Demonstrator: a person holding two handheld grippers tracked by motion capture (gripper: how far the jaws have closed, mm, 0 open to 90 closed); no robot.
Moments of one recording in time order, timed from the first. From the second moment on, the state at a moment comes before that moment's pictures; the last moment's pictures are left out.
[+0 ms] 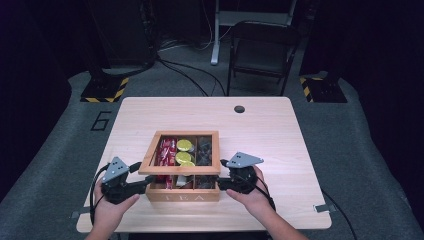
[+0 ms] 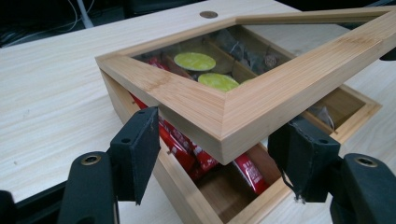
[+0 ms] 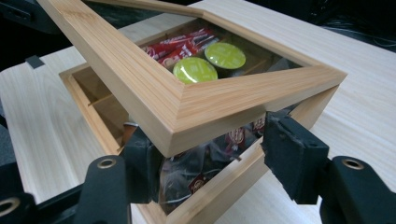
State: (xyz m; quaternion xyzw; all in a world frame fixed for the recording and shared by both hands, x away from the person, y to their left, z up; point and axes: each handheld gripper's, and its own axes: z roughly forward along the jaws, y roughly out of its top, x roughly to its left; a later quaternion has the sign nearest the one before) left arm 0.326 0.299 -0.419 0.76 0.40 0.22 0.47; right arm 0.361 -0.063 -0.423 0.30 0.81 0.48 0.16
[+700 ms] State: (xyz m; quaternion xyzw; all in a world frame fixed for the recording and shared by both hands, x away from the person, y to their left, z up) left arm 0.341 0.300 -0.393 0.75 0.40 0.22 0.48; right arm 0.375 -0.060 -0.398 0.31 0.79 0.49 0.17
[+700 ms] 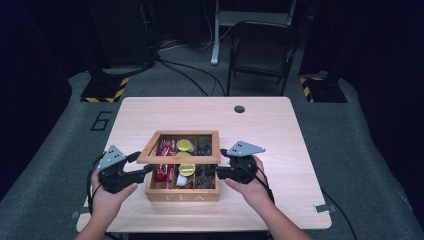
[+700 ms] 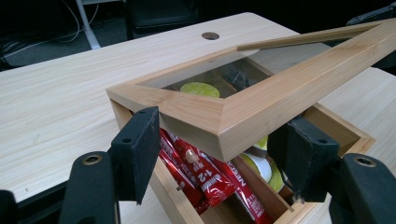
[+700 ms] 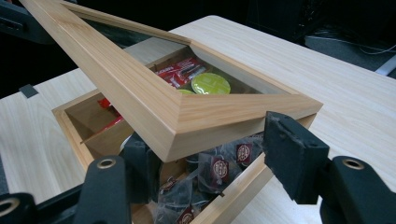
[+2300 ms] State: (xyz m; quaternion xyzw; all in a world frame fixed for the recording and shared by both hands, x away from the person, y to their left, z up) left arm 0.375 0.301 -0.355 0.73 0.41 0.22 0.49; right arm 0.409 -0.058 -0.367 0.34 0.76 0.52 0.18
